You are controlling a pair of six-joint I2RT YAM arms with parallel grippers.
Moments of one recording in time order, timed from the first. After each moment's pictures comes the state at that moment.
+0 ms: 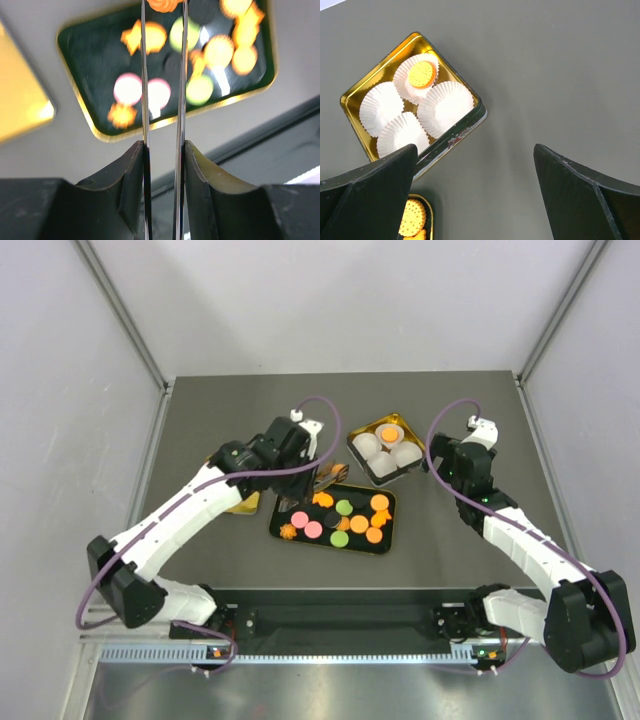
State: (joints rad) left arm -0.74 1.33 1.35 -0.97 -0.04 -0.32; right arm 0.28 1.11 0.63 0.06 0.32 0.42
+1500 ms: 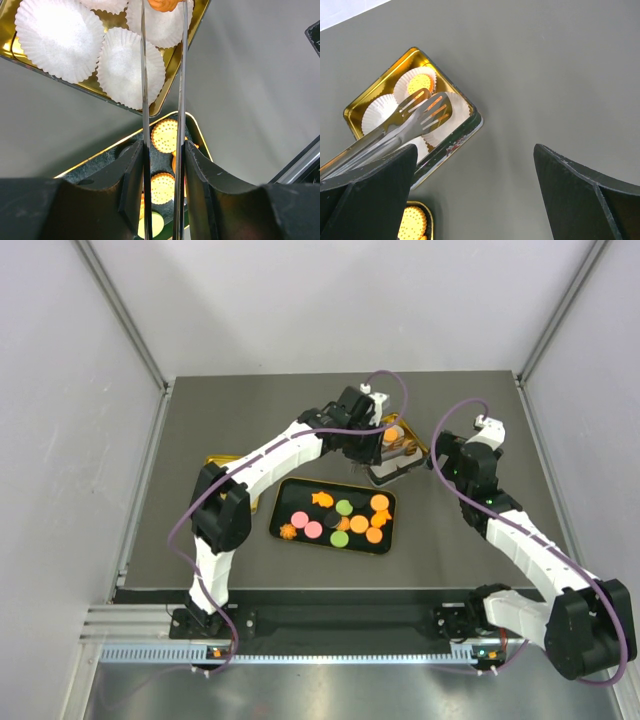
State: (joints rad) left arm -0.74 2.02 1.83 -0.62 0.18 -0.31; right arm 0.27 1.07 0.63 0.06 0.34 0.42
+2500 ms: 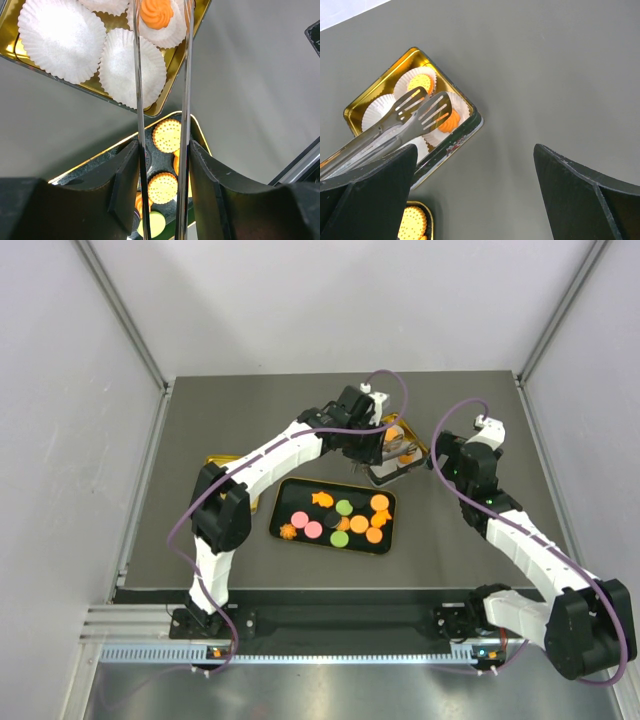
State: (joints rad) left arm -0.74 2.02 1.83 -0.63 0.18 -0.30; right arm 0.27 1.07 0.63 0.06 0.34 0.42
